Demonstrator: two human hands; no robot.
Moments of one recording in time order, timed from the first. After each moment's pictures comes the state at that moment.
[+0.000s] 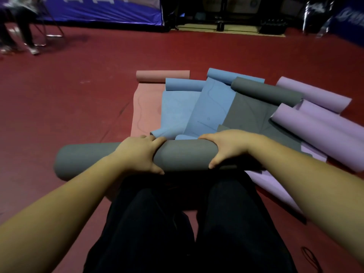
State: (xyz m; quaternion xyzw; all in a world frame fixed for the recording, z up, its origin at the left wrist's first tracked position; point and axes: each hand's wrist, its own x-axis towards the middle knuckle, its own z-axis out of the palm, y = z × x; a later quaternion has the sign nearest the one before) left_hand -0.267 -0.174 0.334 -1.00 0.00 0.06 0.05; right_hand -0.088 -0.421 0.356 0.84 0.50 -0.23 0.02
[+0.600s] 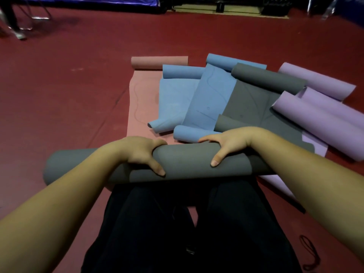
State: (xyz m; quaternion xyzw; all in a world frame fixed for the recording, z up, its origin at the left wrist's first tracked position) left_hand -0.241 -0.165 0.335 -0.93 -0.04 0.30 -0.19; right_hand -0.069 -0.416 0.333 0.79 0.44 -0.43 -0.03
